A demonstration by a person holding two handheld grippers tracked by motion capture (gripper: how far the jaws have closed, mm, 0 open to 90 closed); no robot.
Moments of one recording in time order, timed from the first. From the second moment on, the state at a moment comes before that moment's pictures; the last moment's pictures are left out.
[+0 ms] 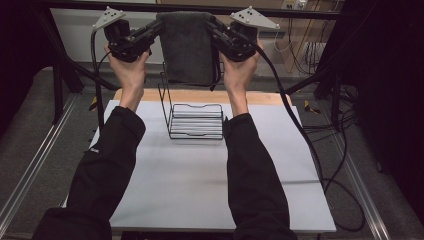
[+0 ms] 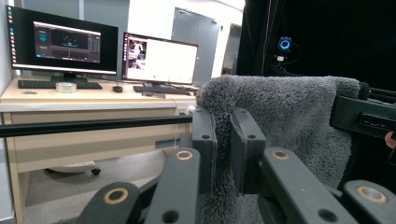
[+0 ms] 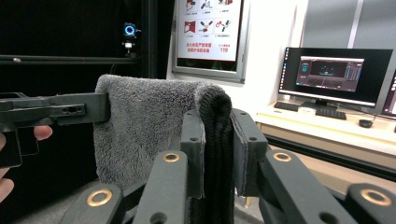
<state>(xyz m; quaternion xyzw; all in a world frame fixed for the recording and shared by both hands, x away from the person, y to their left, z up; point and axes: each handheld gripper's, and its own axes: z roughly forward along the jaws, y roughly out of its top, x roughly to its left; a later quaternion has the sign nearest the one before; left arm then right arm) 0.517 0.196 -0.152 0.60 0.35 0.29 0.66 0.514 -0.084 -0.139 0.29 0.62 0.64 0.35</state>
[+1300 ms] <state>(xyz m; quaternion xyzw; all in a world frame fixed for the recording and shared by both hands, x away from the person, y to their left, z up) 0.502 0.198 -0.209 0.65 0.34 0.26 0.63 0.506 -0.097 -0.206 0.32 0.65 0.62 0.30</state>
